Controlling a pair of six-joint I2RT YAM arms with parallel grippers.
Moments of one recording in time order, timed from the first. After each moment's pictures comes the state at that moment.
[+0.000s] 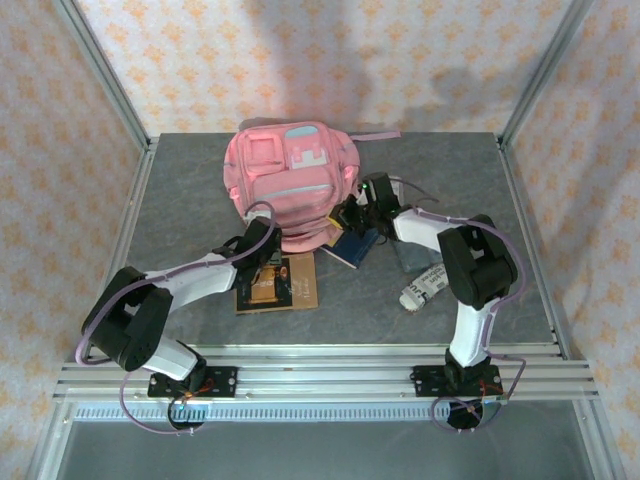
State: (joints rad) left arm -0.49 1.47 0.70 -0.11 -0.32 -0.48; right arm 0.44 1.89 1.14 0.04 -0.52 1.10
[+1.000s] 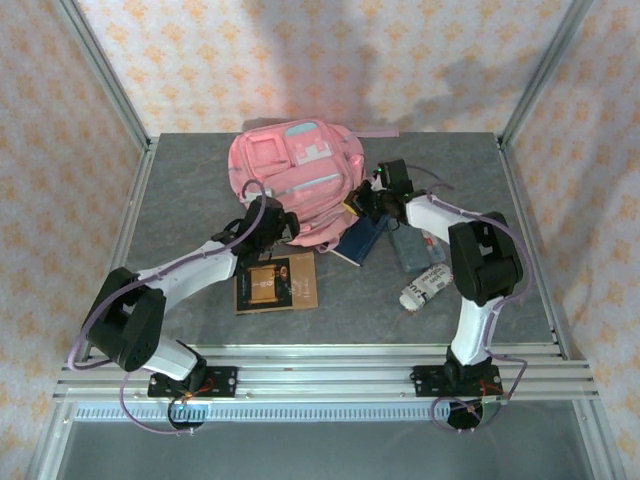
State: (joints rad) left arm -0.50 1.47 0.87 -0.11 -0.18 -0.69; right arm 0.34 1.89 1.24 -0.10 -0.51 1.01
